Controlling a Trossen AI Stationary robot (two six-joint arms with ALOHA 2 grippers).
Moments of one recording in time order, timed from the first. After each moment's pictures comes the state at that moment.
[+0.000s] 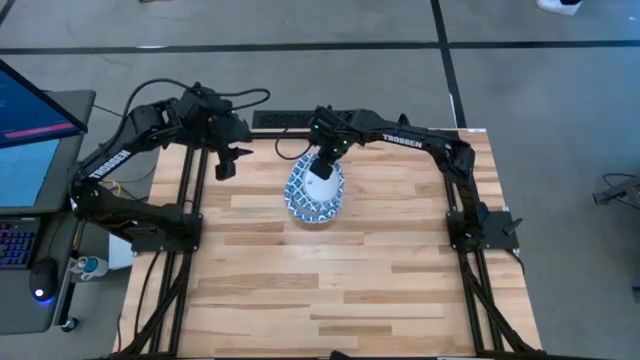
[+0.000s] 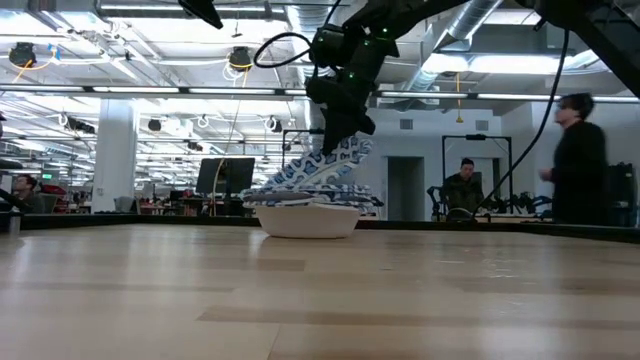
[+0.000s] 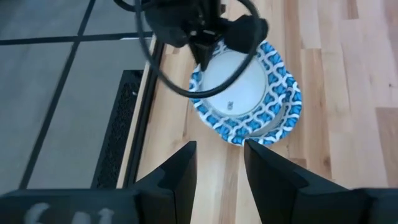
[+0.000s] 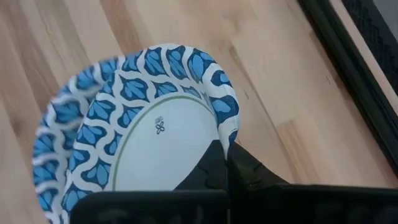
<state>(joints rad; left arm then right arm) 0.50 1.19 1.58 -1.18 0.09 0.42 -0.40 2.08 1.91 -0.95 -0.08 0.01</state>
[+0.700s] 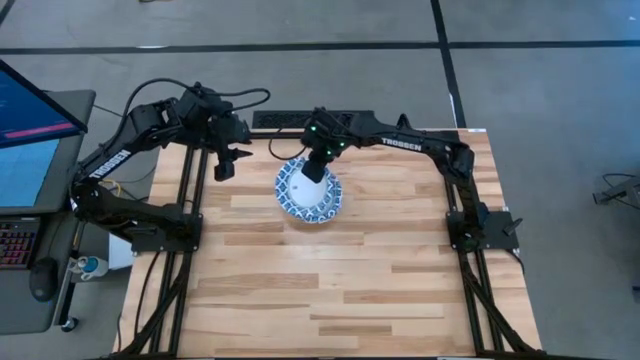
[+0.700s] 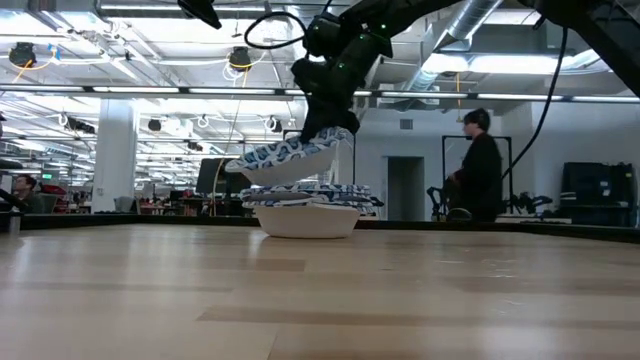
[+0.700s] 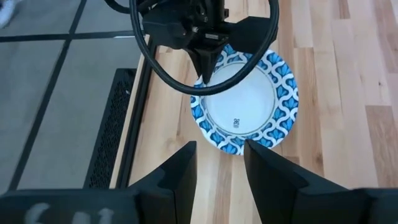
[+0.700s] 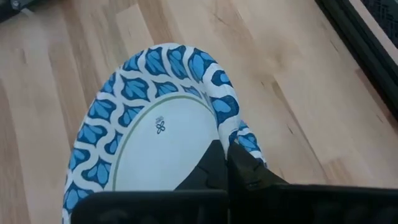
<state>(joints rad) 0.51 1.19 1.58 -1.19 0.12 0.42 -0.36 2.08 1.91 -0.83 -0.18 0.06</state>
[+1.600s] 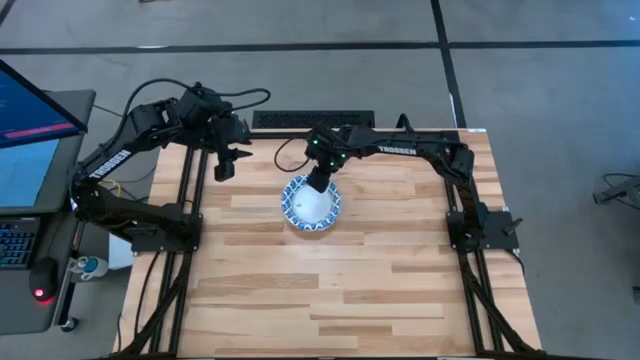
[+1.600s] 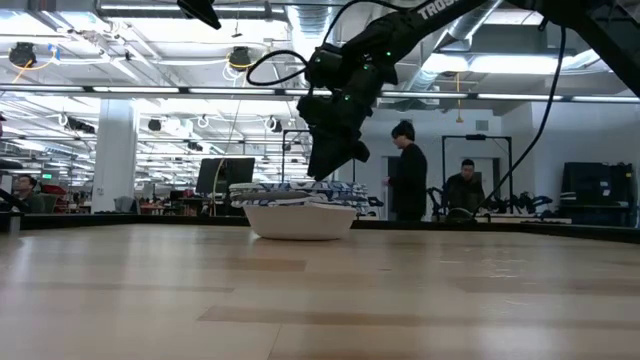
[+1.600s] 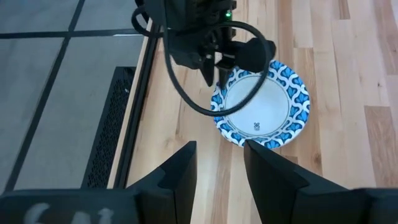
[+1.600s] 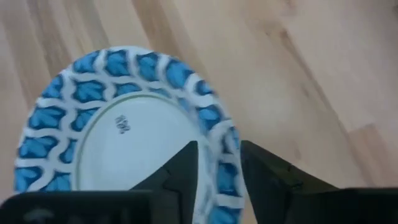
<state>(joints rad) 0.51 1.19 1.58 -1.20 0.12 0.41 -0.36 2.08 1.71 -0.71 -0.18 0.08</state>
